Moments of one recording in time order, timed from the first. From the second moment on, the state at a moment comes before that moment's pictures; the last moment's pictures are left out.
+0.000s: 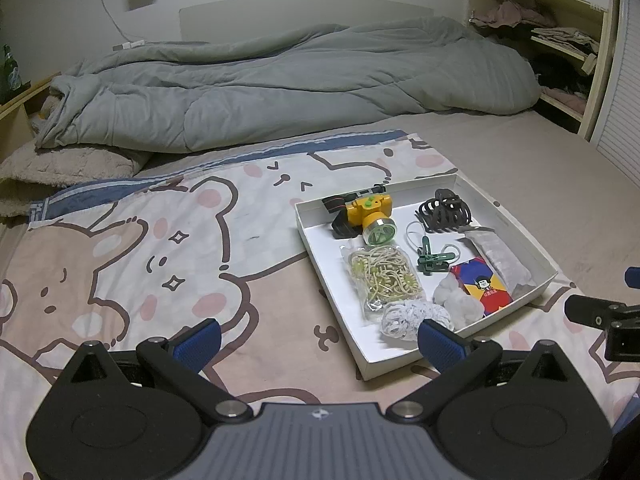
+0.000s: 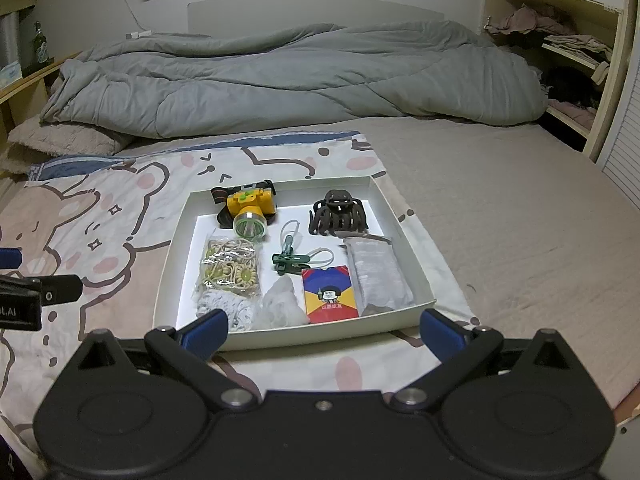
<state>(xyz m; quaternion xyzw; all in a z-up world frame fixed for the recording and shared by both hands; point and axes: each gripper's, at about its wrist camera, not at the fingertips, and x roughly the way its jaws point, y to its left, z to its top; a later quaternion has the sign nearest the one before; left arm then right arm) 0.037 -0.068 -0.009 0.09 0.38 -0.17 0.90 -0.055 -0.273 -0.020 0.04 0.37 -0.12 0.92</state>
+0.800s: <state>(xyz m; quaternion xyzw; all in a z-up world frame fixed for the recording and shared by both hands) 0.036 -0.067 -0.007 0.09 0.38 -0.17 0.90 -0.054 -0.274 -0.022 0.04 0.37 -0.12 0.92</state>
